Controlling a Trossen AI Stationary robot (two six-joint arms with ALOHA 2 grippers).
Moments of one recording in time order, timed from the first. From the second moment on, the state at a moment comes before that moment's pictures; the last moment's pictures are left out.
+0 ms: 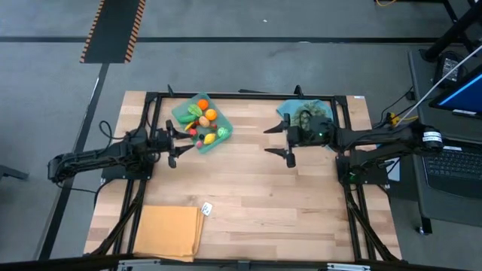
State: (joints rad) left arm 0.31 0.16 0.01 0.12 0.08 0.00; right arm -0.16 1.15 0.57 0.46 -0.19 -0.15
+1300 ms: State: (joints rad) left arm 0.31 0.16 0.01 0.12 0.08 0.01; right arm 0.02 0.69 0.20 0.64 -0.09 -0.03
